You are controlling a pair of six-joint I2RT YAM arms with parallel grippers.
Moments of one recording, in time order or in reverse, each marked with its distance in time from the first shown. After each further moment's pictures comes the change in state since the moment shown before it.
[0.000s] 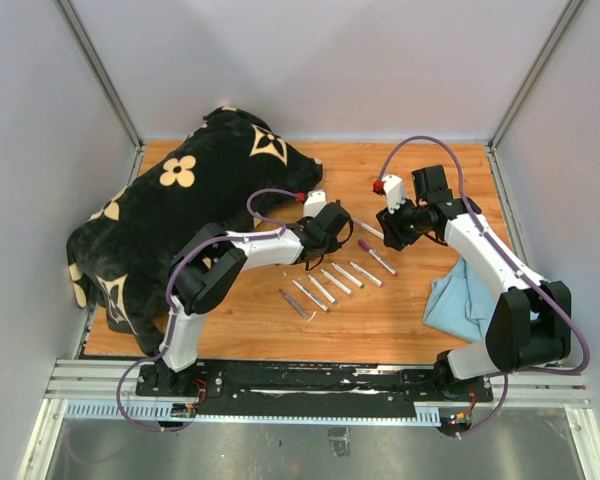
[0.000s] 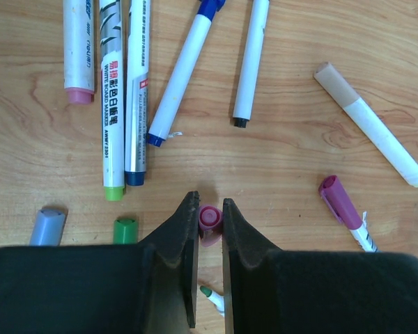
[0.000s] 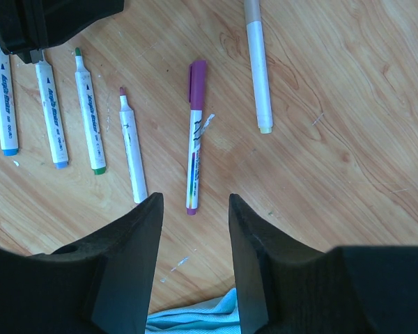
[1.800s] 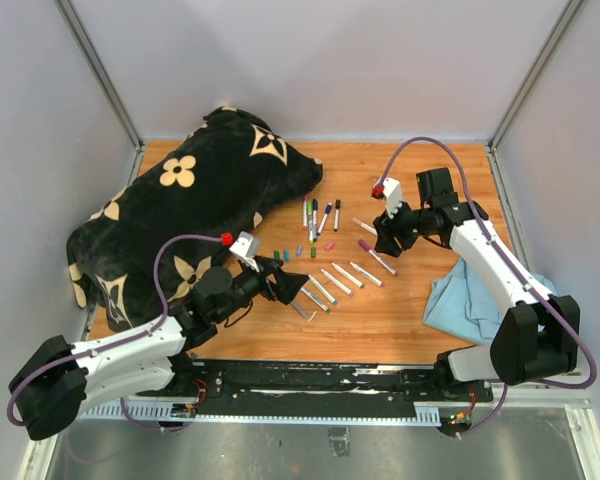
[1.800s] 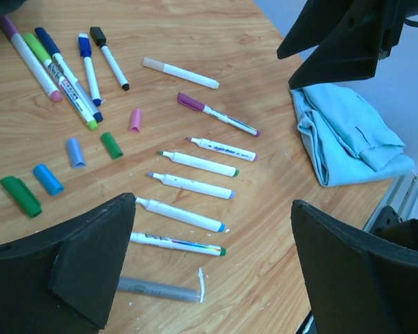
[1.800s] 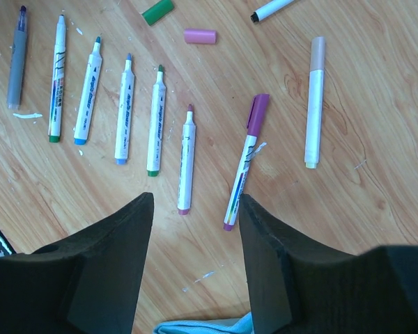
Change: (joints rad) left arm -0.002 -1.100 -1.018 0.639 0.365 0.381; right arm -0.001 -0.068 -0.016 -0.033 -0.211 -0.079
